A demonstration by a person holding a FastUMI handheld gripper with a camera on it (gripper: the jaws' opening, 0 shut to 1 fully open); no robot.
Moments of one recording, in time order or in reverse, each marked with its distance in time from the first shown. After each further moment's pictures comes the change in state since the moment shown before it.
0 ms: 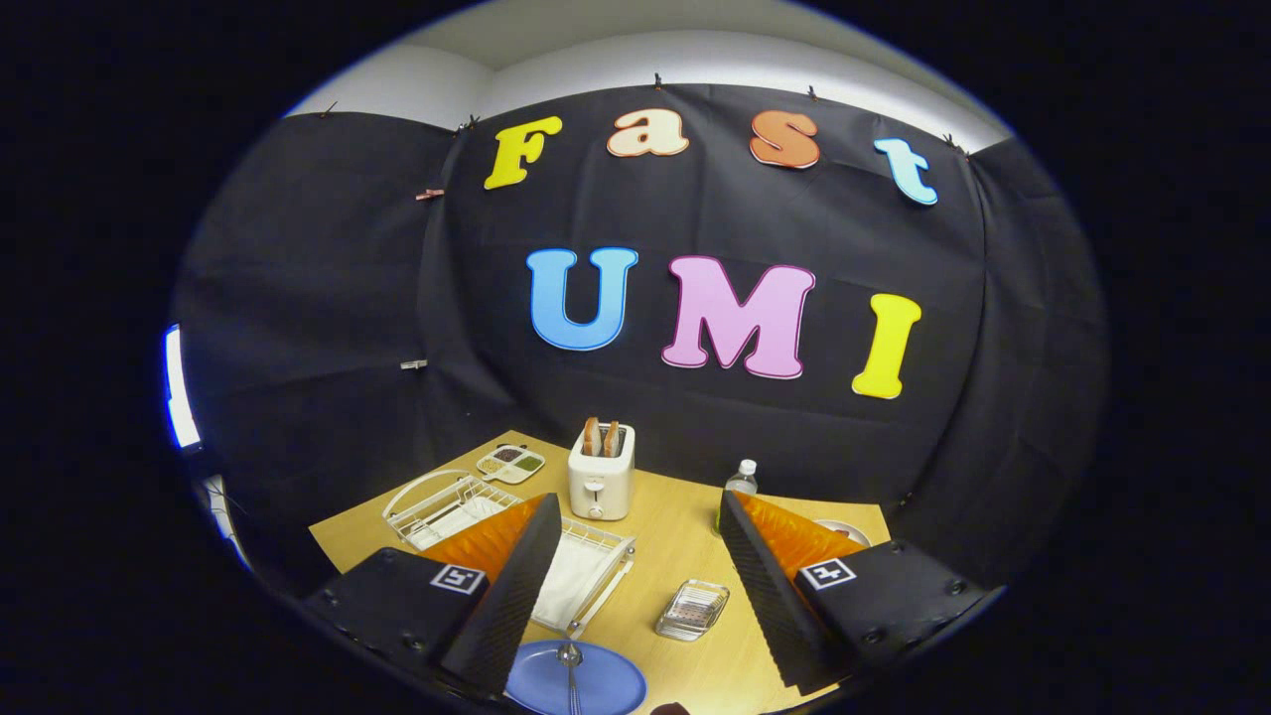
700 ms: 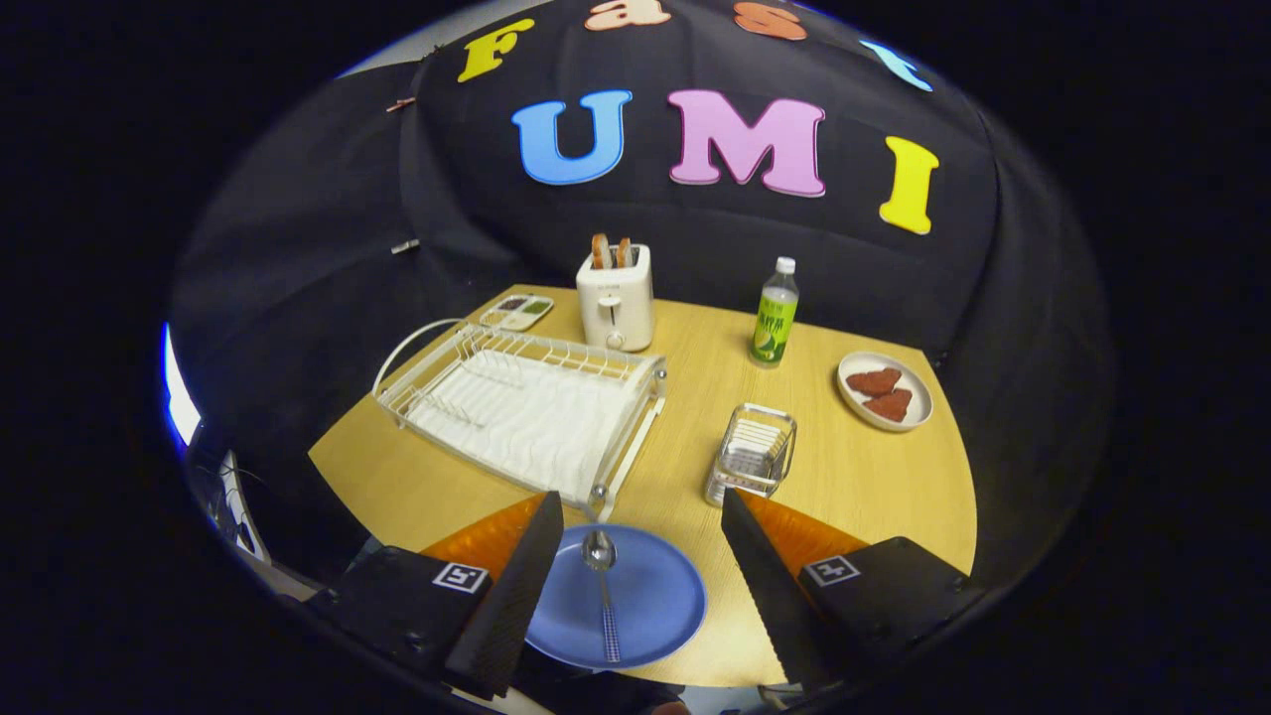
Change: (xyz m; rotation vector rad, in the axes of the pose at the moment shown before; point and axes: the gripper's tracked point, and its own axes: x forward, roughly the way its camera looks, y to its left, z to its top) arm 0.012 0.032 -0.182 0.093 0.392 0.019
